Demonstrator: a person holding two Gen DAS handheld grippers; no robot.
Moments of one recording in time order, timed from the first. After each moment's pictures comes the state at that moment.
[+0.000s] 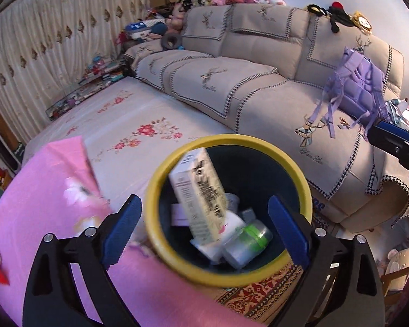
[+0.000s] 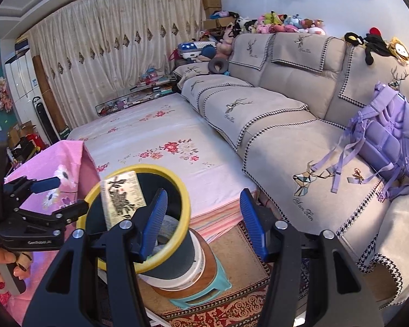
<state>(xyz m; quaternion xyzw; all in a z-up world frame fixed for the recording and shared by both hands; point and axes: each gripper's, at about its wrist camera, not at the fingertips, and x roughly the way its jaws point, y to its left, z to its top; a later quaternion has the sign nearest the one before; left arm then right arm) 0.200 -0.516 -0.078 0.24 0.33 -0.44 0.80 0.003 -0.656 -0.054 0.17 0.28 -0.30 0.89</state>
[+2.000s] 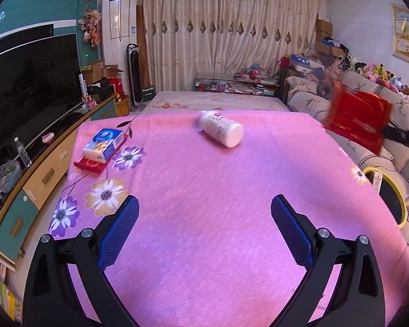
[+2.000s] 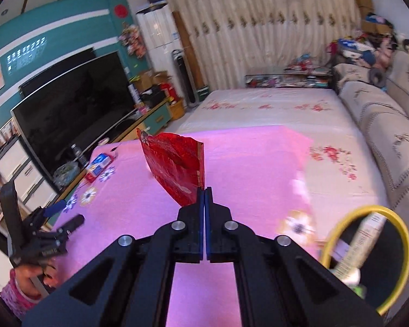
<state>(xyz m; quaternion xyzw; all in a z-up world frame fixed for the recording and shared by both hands) 0.272 -0.096 -0.053 0.05 0.32 -0.14 0.94 0.208 -0.425 0.012 0.12 0.32 0.06 0.94</state>
